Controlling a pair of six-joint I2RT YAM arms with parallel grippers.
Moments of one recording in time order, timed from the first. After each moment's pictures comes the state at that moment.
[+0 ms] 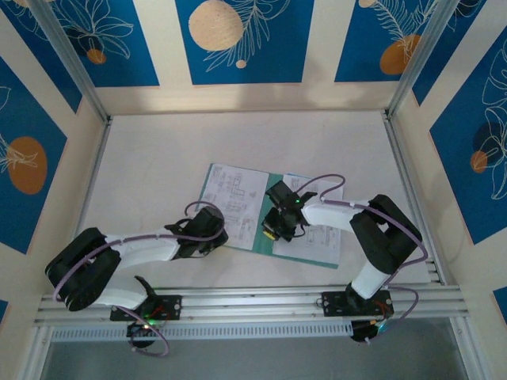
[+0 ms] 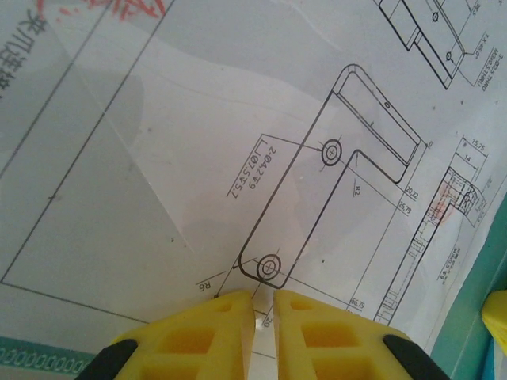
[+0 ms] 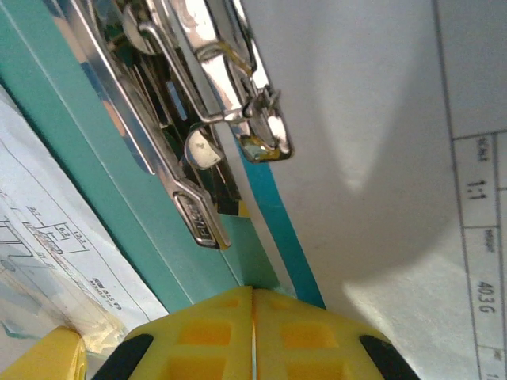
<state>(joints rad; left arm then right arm) -0.80 1.37 0.50 -0.12 -0.05 -1.22 0.70 1.65 0.84 -0.44 -0.25 1.32</state>
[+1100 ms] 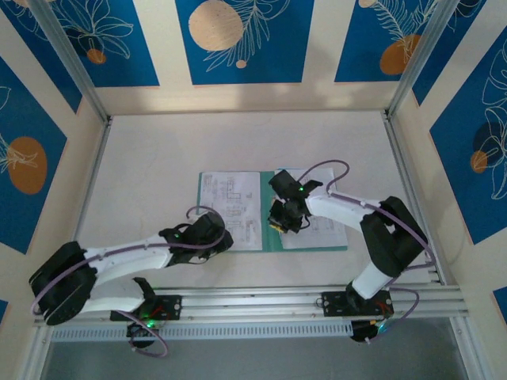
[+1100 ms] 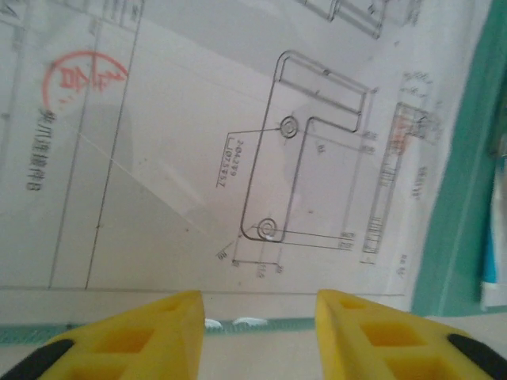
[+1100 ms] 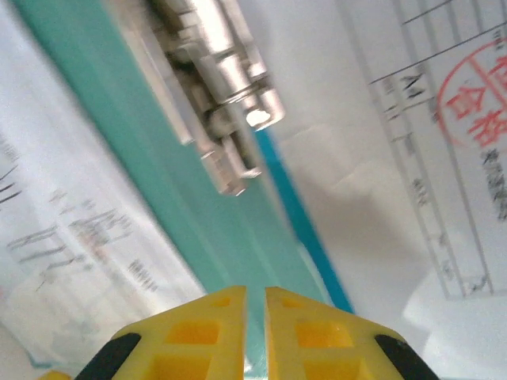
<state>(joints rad) -0.90 1.19 0.53 -0.31 -0.07 -1.20 0.68 1.59 0.96 -0.67 -0.17 1.13</state>
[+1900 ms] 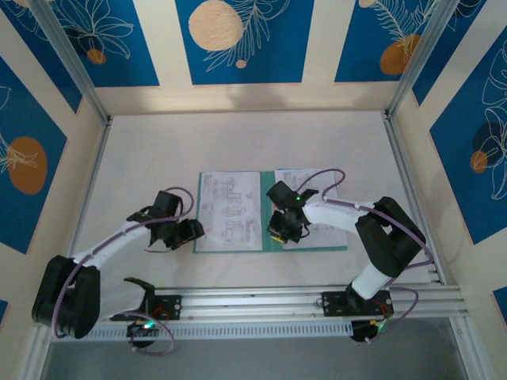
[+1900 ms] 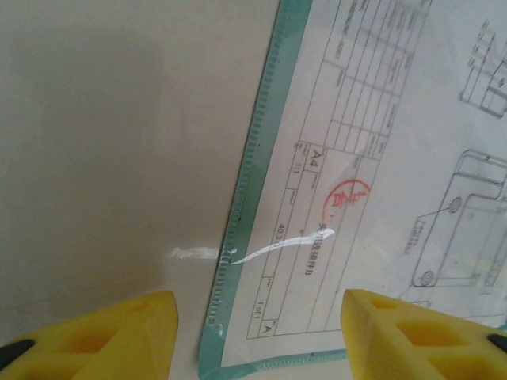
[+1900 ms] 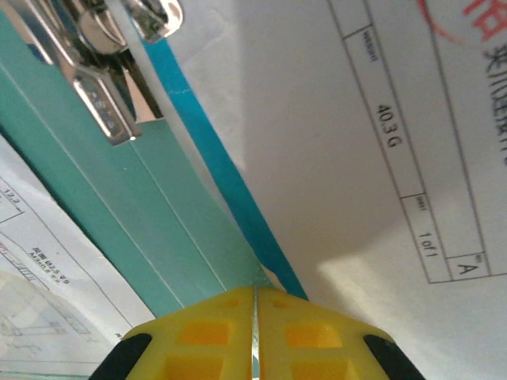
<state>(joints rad) -0.34 1.19 0.53 -0.53 0.28 -0.70 0.72 1.62 0.88 -0.63 -0.18 1.17</state>
